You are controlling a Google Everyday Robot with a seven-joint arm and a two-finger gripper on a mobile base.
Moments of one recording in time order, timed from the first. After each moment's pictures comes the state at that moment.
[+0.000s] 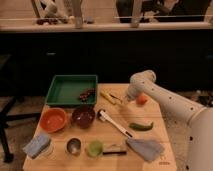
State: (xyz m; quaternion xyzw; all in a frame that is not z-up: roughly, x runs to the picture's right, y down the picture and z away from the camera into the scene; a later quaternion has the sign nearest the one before) arm 0.141 0.075 0.909 -0.26 -0.01 0.38 0.89
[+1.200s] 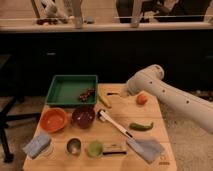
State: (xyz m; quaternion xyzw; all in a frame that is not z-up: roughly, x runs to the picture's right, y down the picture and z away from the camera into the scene) arm 0.113 0.013 0.810 -0.16 -0.10 0.34 0.92
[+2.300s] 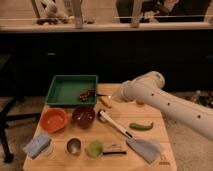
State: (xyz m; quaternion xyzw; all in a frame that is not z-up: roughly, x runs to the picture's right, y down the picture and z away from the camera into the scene) arm 0.051 0.033 0.737 -0.12 -0.19 0.25 0.94
